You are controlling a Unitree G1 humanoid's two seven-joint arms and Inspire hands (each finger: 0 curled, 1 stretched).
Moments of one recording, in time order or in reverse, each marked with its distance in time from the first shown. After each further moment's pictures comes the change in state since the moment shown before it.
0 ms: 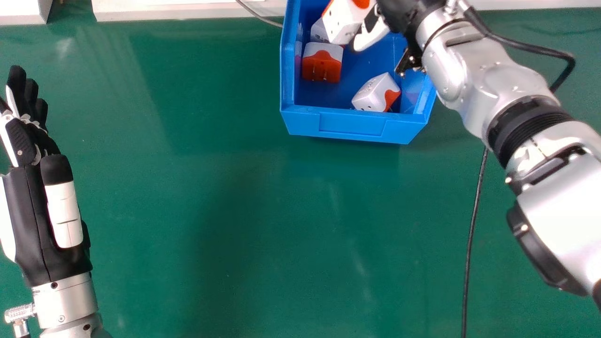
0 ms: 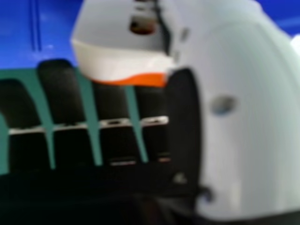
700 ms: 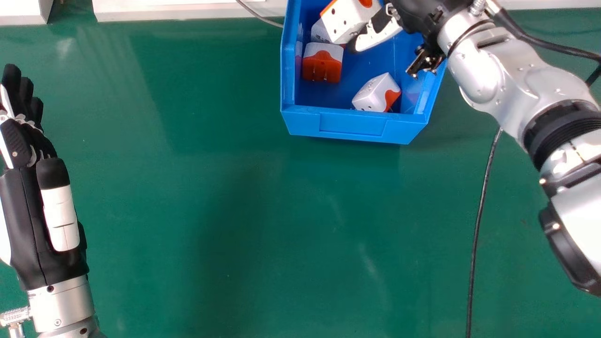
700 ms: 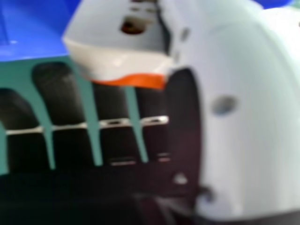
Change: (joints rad) left arm 0.024 0.000 0.001 -0.040 -0.001 0.001 0.001; right arm 0.042 -0.108 -0.077 -0.056 0.061 -0.213 0.004
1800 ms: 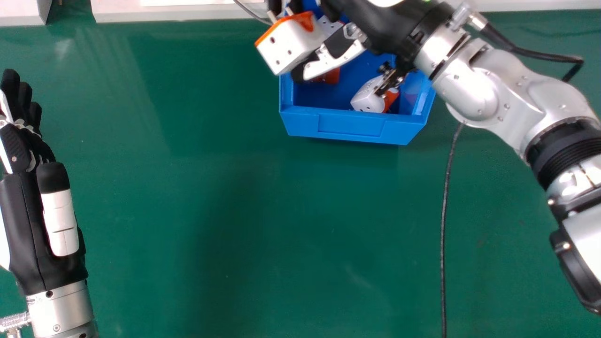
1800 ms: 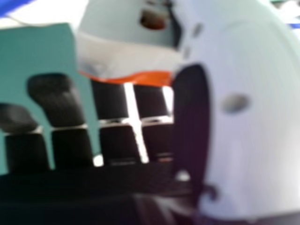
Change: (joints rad) left arm 0.020 0.000 0.000 -0.011 0.004 -0.001 0.009; right arm 0.101 -0.049 -0.054 -0.200 0.045 -0.340 0.051
